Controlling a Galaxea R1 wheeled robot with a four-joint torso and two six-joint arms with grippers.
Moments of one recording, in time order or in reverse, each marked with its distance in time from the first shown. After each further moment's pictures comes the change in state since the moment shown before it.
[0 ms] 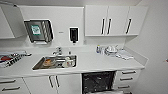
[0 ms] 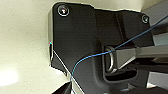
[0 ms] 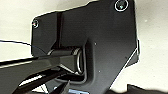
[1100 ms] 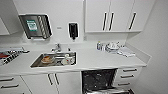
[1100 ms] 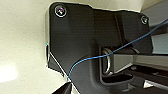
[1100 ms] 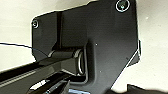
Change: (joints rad) left arm -0.019 0.029 -0.026 0.000 -0.007 0.001; right arm 0.013 0.015 -0.016 -0.005 0.003 -0.001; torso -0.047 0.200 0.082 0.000
